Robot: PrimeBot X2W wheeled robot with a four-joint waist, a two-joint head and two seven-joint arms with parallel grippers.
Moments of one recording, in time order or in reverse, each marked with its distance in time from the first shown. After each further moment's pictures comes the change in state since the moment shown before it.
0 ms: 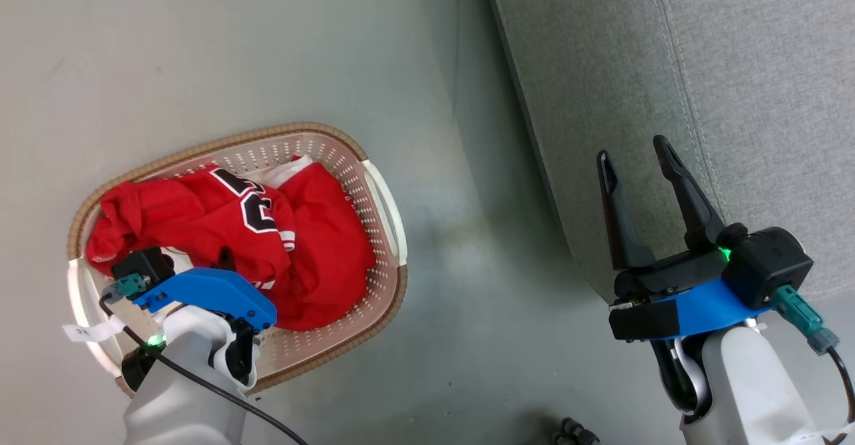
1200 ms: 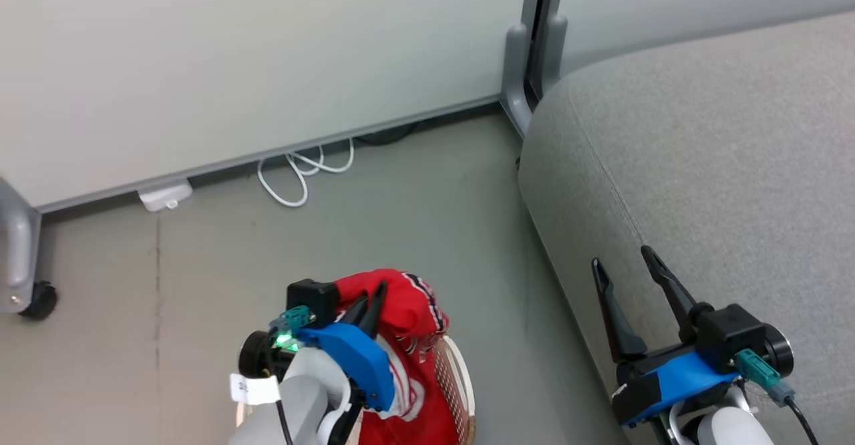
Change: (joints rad) left arm 0.199 0.000 -0.670 -0.341 -0.080 -0.038 -0.026; right arm 0.171 0.000 -0.018 0.092 -0.054 0.000 0.058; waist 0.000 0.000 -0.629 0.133
